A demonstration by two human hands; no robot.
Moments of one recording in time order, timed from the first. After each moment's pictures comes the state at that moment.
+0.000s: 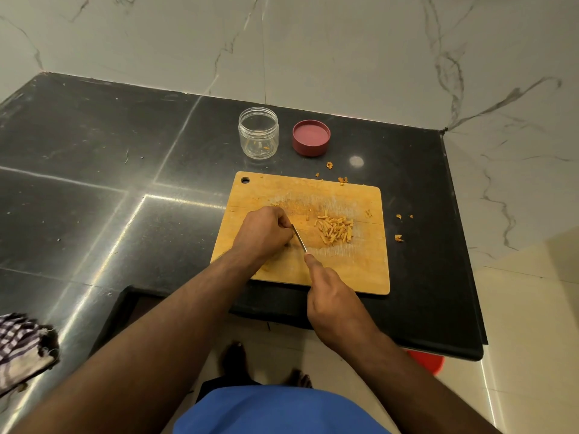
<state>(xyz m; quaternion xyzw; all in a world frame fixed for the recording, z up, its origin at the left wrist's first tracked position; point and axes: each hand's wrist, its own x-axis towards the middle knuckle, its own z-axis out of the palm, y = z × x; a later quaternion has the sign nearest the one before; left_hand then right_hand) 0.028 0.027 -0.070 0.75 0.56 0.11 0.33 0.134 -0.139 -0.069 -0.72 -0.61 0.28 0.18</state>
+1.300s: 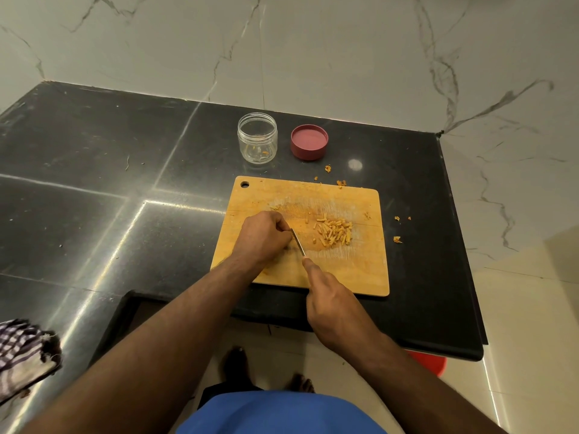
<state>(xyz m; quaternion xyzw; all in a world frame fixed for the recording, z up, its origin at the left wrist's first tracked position) 0.027 0.023 -0.069 0.75 0.57 0.12 0.32 0.134 -0.140 -0.067 -0.71 -0.60 0.30 0.19</state>
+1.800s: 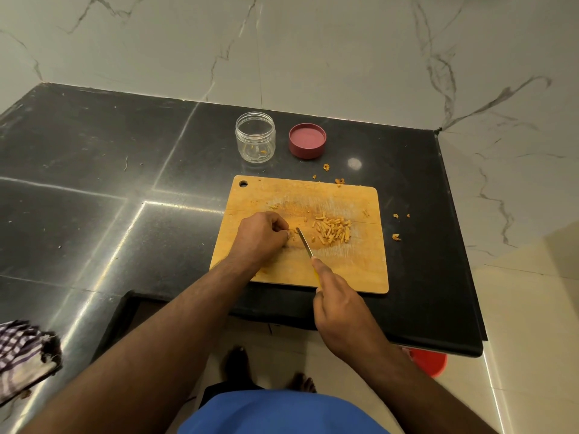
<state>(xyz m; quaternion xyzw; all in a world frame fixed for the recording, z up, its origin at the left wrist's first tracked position) 0.022 0.020 -0.070 0.74 0.56 0.13 0.34 0.138 -0.157 -0.067 -0.71 -0.59 0.28 0.26</state>
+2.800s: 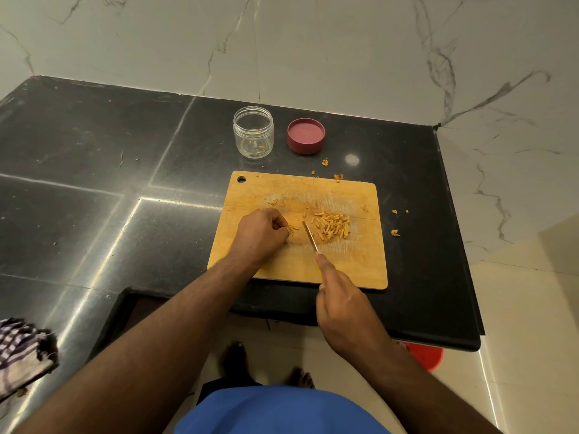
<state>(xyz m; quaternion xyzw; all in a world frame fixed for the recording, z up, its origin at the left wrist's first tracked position) 0.024 0.017 -0.071 0.75 0.56 0.13 0.32 0.137 -0.162 -0.067 -0.72 -0.60 0.24 0.25</state>
